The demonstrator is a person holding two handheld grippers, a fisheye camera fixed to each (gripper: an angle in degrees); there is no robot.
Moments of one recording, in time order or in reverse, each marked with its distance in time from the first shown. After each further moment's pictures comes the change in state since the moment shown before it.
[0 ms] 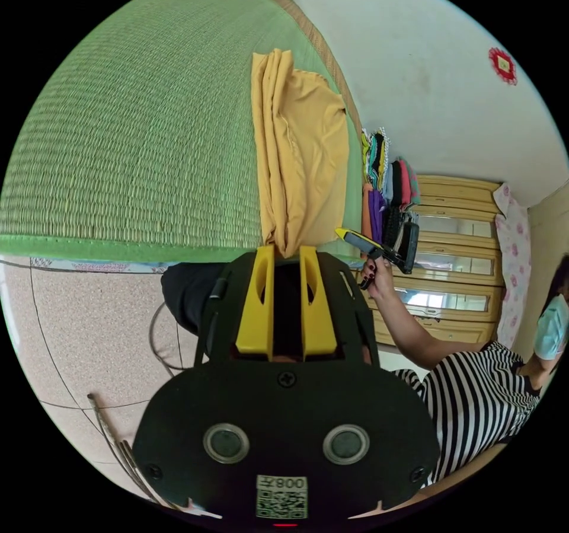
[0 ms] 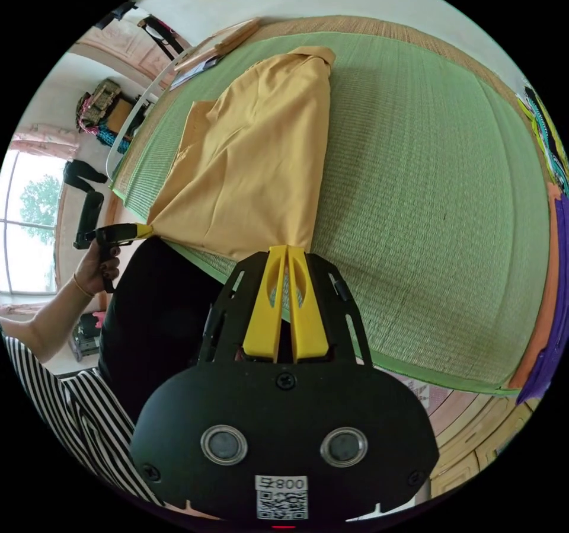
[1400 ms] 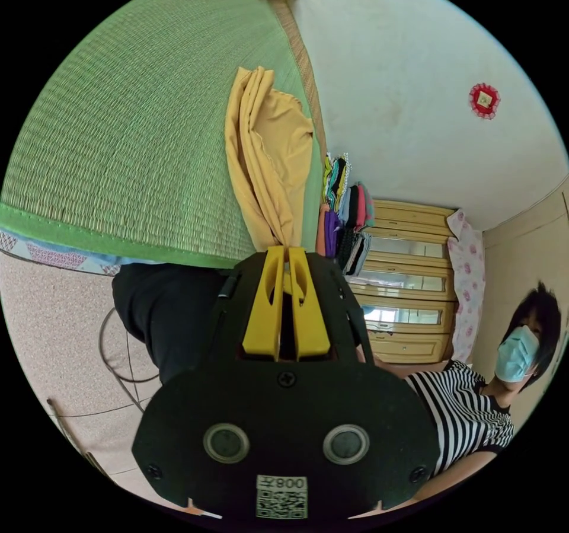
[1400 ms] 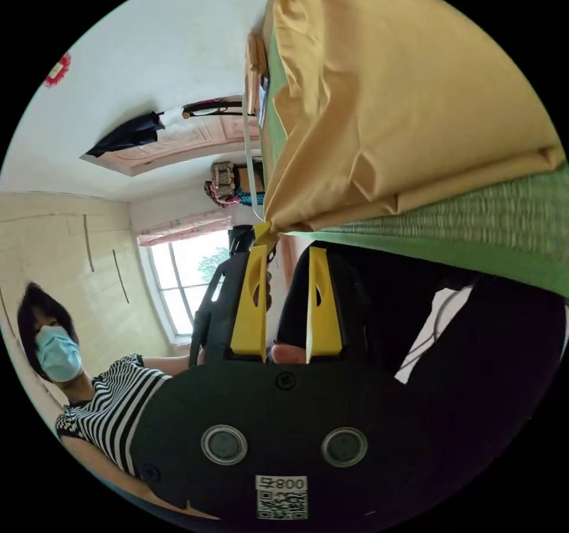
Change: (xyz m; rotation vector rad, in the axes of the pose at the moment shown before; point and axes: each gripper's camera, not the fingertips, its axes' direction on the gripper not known) left arm -0.049 -0.019 0.003 0.092 0.257 -0.057; right arm -0.024 0.095 0.201 0.026 -1.030 0.301
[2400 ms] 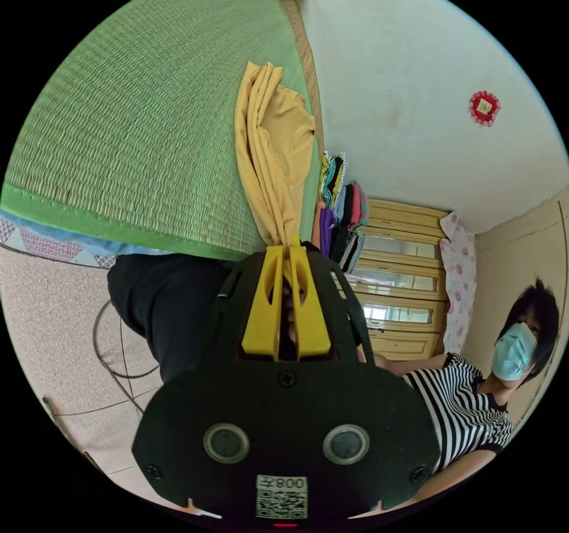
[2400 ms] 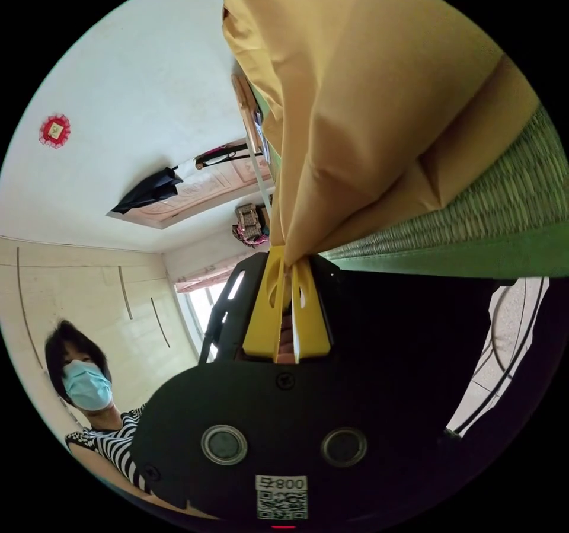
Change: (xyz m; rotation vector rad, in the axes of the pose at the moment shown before) left arm -0.008 0.009 -0.026 -0.017 0.045 -0.023; right arm 0.057 0.013 0.100 0.183 -0.236 0.163
